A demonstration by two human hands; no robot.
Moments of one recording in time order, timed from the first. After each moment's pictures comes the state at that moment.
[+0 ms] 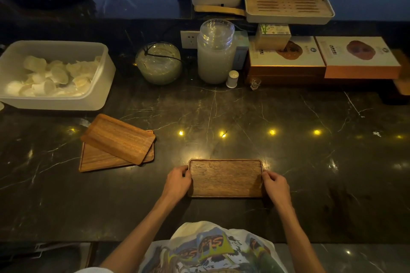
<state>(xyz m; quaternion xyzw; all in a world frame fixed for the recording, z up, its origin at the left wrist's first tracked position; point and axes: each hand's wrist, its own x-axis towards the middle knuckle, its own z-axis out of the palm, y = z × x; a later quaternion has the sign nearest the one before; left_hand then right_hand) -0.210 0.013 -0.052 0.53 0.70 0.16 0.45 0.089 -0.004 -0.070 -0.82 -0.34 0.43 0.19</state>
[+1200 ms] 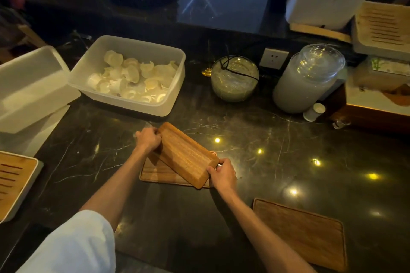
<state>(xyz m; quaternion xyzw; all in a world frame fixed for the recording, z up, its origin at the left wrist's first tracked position) -0.515 0.173 -0.033 0.39 0.86 0.08 0.31 -0.262 0.122 -0.072 -0.72 -0.49 0.47 0.14</state>
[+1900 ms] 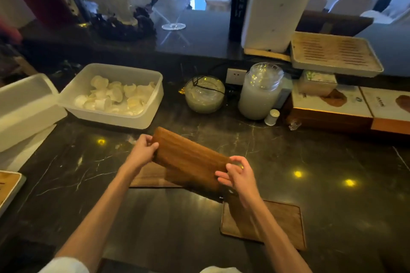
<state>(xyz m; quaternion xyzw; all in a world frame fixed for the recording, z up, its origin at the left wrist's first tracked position) -0.406 0.111 0.068 0.38 0.78 0.30 0.41 -0.114 0.093 0.014 -0.53 -0.31 0.67 0.41</state>
